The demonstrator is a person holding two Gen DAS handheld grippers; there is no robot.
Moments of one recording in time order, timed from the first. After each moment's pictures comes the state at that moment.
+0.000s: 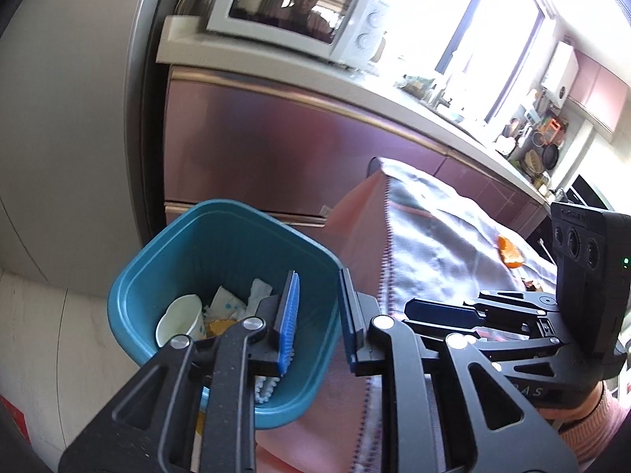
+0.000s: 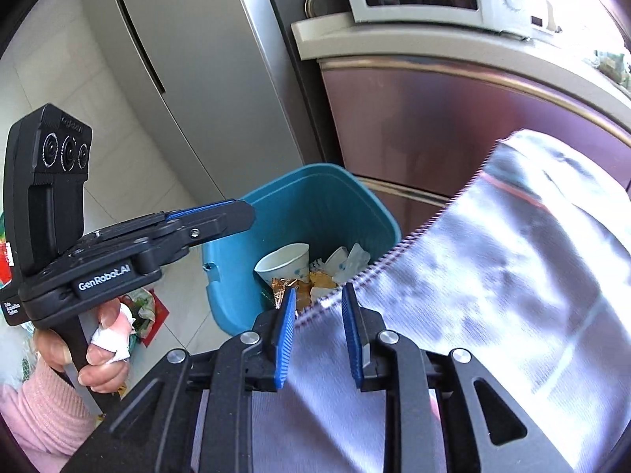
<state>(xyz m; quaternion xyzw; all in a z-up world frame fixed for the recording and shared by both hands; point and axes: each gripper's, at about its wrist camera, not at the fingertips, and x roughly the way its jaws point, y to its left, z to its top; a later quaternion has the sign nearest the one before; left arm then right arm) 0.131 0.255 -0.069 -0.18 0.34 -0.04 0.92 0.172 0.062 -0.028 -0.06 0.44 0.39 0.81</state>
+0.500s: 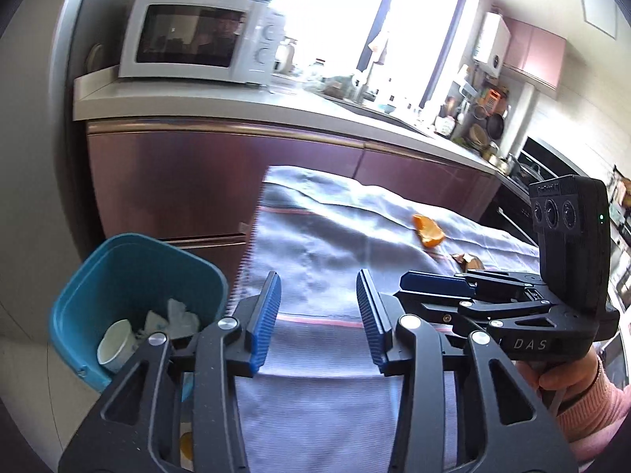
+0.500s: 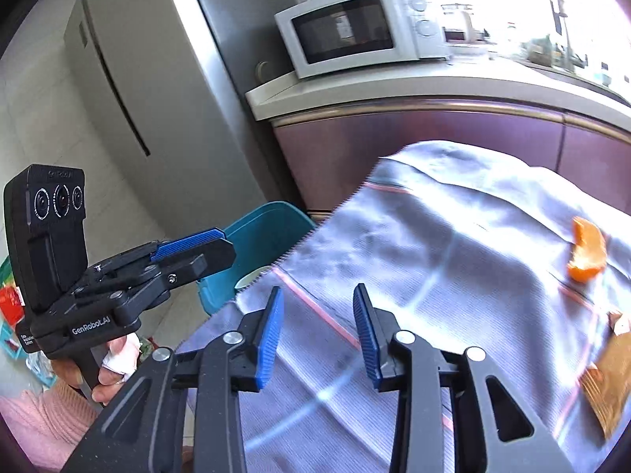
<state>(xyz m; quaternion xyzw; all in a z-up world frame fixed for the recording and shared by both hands) 0.110 0.143 -0.028 -0.11 0.30 -0.14 0.94 0.134 -0.057 0.003 0.02 0.39 0.34 0.86</state>
